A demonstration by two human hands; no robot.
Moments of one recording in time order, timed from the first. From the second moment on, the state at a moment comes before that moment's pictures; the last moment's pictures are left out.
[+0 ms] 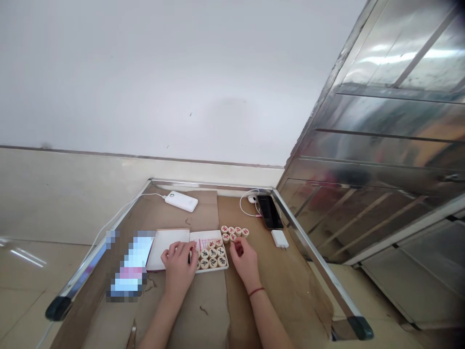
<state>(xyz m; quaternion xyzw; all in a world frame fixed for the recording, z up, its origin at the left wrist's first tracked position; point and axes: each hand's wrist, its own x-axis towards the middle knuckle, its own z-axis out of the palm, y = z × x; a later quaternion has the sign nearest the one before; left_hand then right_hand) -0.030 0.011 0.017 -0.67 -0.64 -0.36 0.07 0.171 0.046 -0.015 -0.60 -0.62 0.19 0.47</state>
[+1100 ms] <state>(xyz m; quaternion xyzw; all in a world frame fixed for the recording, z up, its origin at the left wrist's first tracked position) 0.004 0.041 0.041 -0.74 -0.50 -0.38 -0.24 0.158 0.029 -0.001 -0.47 -0.74 0.05 0.48</state>
